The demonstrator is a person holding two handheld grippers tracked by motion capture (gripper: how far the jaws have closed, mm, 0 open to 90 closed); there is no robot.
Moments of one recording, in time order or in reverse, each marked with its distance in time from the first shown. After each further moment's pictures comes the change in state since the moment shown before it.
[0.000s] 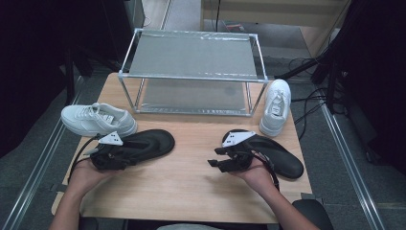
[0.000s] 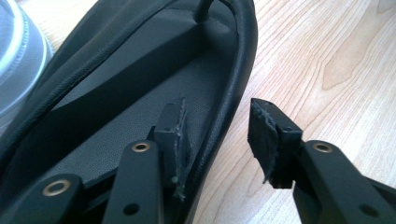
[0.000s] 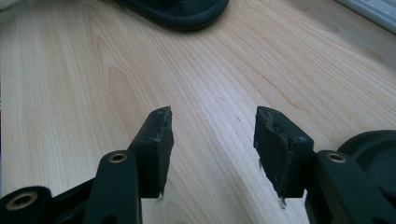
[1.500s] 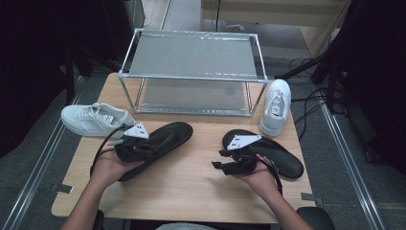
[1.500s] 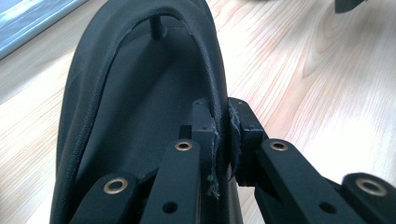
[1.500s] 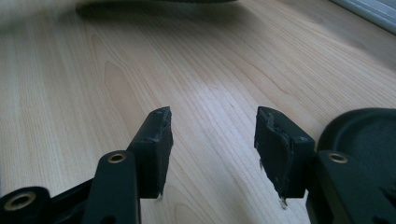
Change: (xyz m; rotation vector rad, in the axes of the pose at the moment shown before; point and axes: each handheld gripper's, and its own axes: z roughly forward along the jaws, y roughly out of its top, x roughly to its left) left arm -0.055 0.077 0.012 -0.030 -0.066 0.112; right arm 0.003 -0.012 -0.011 -0.019 -0.036 0.021
